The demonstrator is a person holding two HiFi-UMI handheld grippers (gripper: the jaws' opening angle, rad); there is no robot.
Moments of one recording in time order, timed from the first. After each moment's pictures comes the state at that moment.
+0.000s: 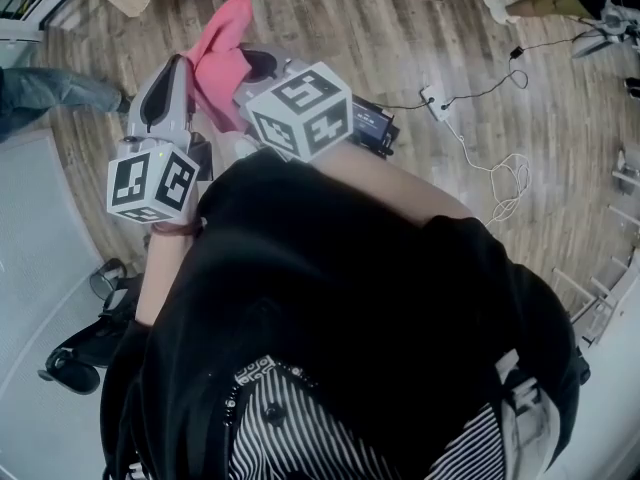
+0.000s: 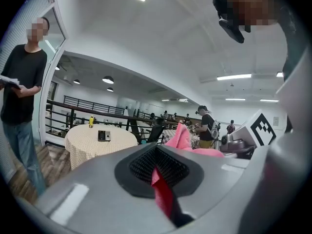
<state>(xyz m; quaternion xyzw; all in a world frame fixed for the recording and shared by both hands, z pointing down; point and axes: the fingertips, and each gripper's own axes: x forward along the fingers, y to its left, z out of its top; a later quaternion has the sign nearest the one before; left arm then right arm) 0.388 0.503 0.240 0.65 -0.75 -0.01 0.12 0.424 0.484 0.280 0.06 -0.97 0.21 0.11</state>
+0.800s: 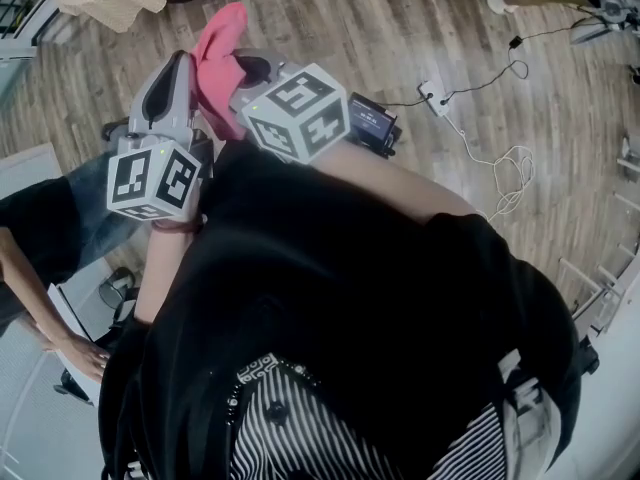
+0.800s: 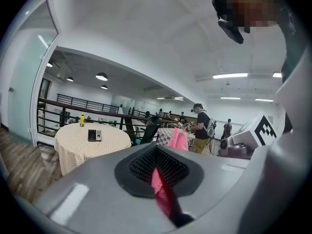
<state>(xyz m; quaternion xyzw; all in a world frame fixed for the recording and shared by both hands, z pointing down) 0.405 0.417 0.248 0.68 -0.72 0.00 0.13 0.432 0.419 0.295 0.05 -0.96 0.23 0.11</state>
